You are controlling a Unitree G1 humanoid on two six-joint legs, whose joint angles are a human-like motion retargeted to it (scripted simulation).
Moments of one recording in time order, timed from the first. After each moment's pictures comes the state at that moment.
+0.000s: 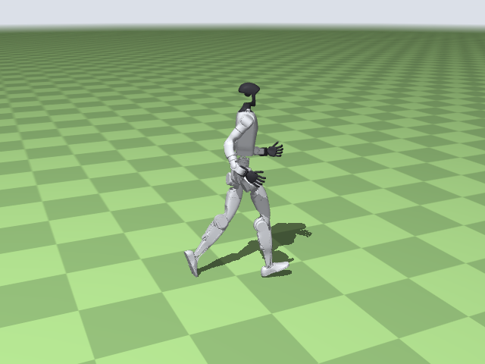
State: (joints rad) left arm 0.25 0.03 0.11 0.15 -0.50 -0.26 -0.83; right arm 0.61 -0.12 -0.38 0.50 0.15 -0.58 0.58; waist -0.33 0.15 -0.11; left_leg 0.12 -0.01 0.00 0.38 0.52 -0.11; right_leg -0.51 -0.02 -0.22 0.13 -0.17 0.10
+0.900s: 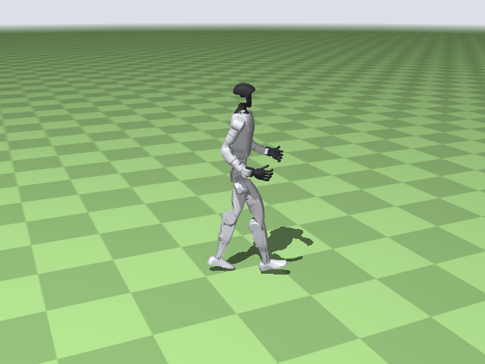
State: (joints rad) left arm 0.16 0.17 -0.09 0.26 -0.37 -0.30 -0.77; right arm 0.41 -0.10 -0.07 0.30 0.14 -0.47 0.50; waist -0.28 0.04 -0.06; left_leg 0.09 -0.15 0.15 0.10 0.01 0.05; right_leg -0.42 -0.02 -0.30 0.06 -0.11 0.07
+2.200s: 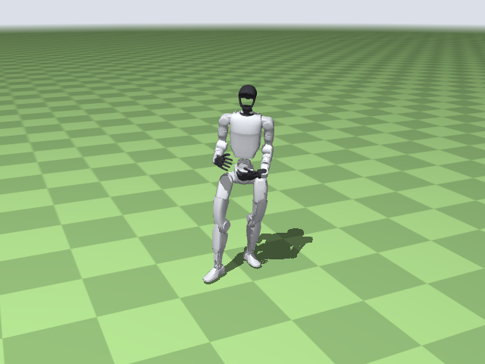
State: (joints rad) left arm 0.19 0.04 -0.11 0.46 -0.15 -0.17 -1.10; right arm 0.09 -0.10 0.09 0.28 -0.29 -0.77 0.15; waist -0.18 0.02 -0.08; left_leg 0.06 0.04 0.47 0.04 -0.23 -0.05; right_leg -0.32 -0.21 -0.64 0.08 0.18 -0.06
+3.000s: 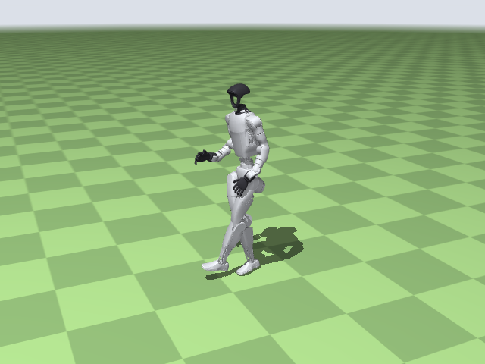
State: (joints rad) left arm 0.25 0.09 -0.03 0.67 0.78 -0.45 -0.36; right arm 0.06 -0.12 0.06 0.35 -0.41 -0.72 -0.13; waist -0.09 0.03 0.06; left_leg -0.38 -0.29 -0.03 0.01 0.07 -0.02; right_leg 0.00 0.19 0.09 0.04 -0.03 -0.14
